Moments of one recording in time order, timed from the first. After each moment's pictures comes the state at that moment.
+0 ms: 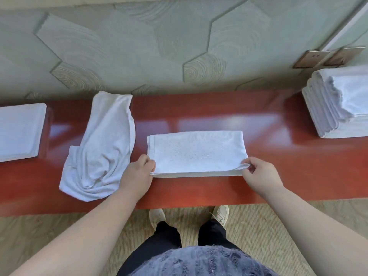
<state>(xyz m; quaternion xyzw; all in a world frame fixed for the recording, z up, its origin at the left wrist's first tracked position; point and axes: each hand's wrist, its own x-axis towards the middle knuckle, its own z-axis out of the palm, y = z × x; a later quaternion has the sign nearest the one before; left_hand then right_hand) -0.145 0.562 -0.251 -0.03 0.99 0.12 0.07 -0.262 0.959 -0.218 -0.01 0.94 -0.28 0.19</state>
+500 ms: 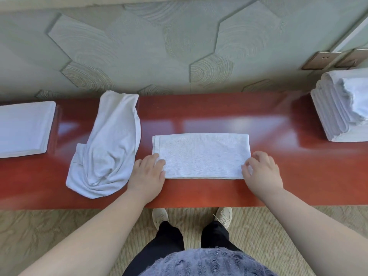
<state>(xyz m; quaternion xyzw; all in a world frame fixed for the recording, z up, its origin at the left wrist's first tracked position) -0.136 0.585 -0.248 -0.03 1.00 0.05 0.05 -0.264 0.952 -0.248 -0.10 0.98 -0.12 0.08</state>
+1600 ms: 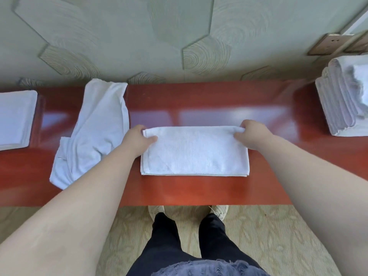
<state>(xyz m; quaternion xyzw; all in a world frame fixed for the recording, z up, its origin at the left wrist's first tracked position) -0.249 0.551 -0.256 -0.33 0.87 0.35 0.14 -0.396 0.916 -0.229 -0.01 0.94 -0.14 0.31</state>
